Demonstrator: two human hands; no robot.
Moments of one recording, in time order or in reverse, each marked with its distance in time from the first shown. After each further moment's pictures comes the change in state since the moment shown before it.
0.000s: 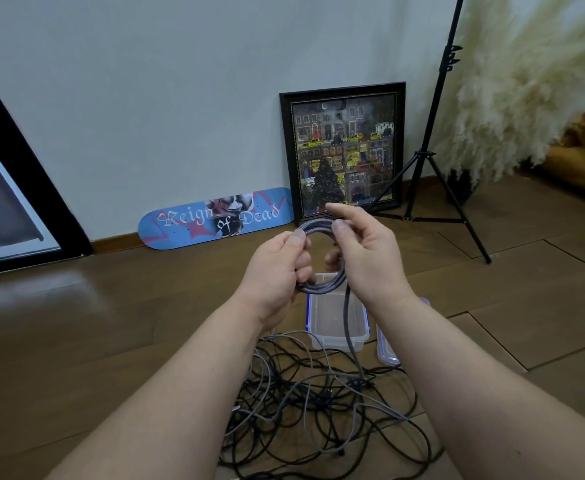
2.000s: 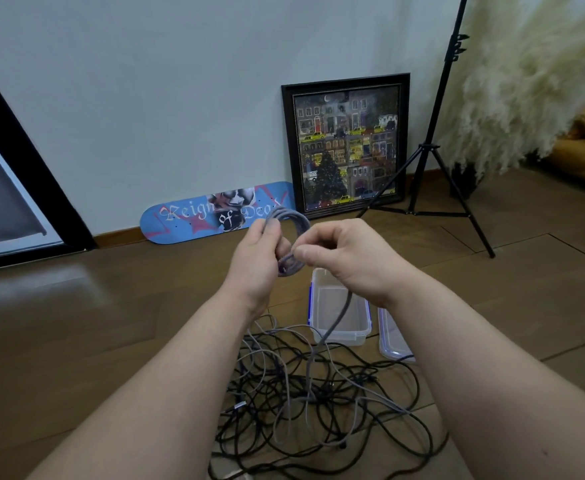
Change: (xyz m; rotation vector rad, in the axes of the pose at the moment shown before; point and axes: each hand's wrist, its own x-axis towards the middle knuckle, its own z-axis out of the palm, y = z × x) left_hand 0.014 -0.008 -0.026 0.220 0.216 0.110; right_hand -0.005 -0.030 0.000 -0.209 -0.491 0.055
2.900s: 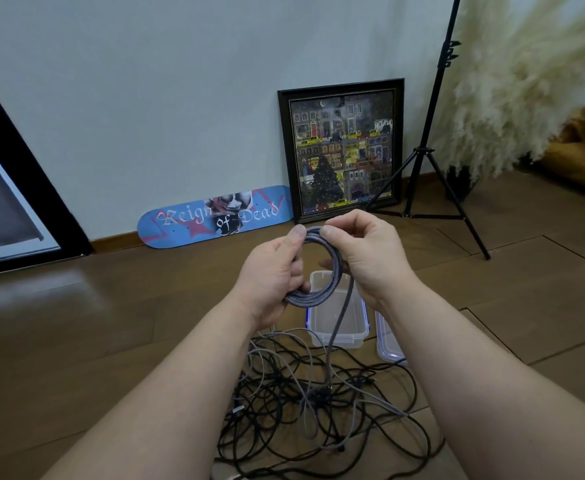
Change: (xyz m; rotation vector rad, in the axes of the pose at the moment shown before) left_hand -0.020 0.014 0.016 -0.211 -0.263 -0.178; right_hand 0.005 0.017 -0.002 0.421 0.441 0.130
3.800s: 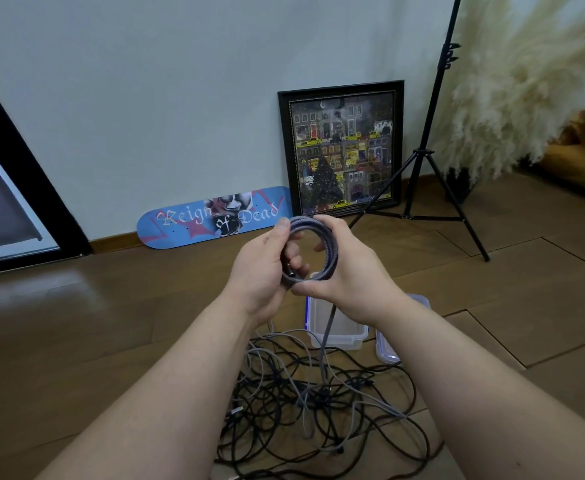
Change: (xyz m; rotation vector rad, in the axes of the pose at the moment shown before) left_hand 0.005 0.003 -0.001 -0.149 0.099 0.040; right_hand -0.007 0.017 -0.007 -0.741 -0.254 -0.311
